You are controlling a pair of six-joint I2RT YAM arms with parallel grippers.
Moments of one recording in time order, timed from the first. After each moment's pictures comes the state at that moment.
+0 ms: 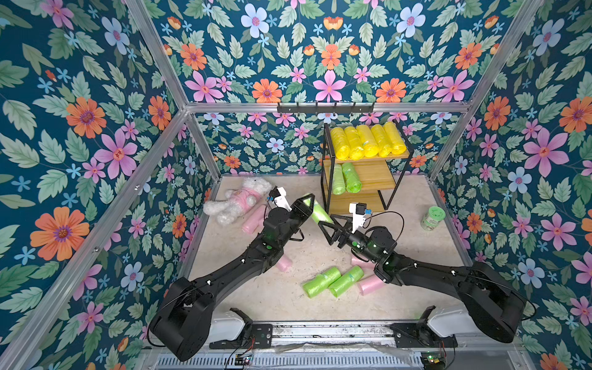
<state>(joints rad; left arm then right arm) -0.63 1.30 0.75 0.53 -0.05 -1.17 0.83 1.43 0.61 0.93 -0.13 0.61</state>
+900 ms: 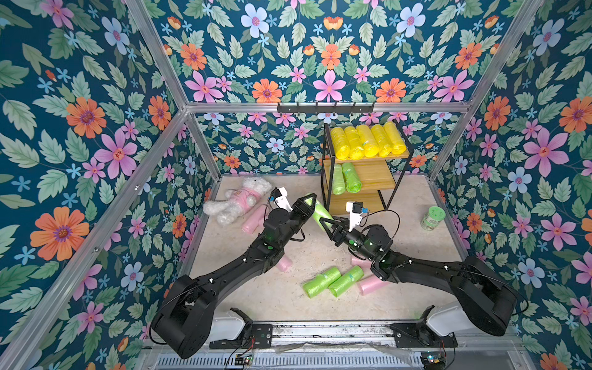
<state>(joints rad) -0.64 1.31 0.74 0.58 -0.03 -1.20 0.82 1.46 0.63 0.95 -0.16 0.61</state>
